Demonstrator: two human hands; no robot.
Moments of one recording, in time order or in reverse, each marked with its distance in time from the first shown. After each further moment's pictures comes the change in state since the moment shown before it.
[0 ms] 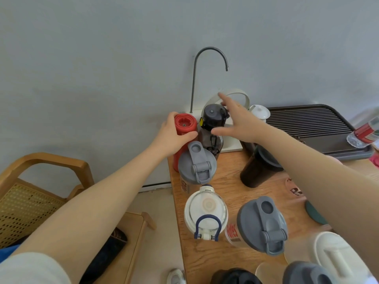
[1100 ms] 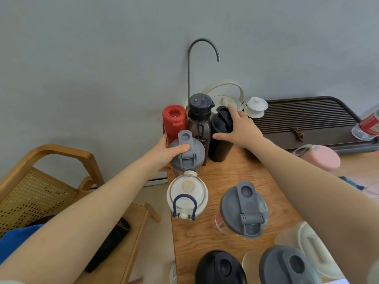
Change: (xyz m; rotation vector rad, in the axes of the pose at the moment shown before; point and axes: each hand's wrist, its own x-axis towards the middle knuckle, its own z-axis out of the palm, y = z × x) left_hand -0.063 0.004 0.028 -0.276 -0.155 -0.421; right_hand -0.016 0.071 0.034 -0.135 0.028 0.216
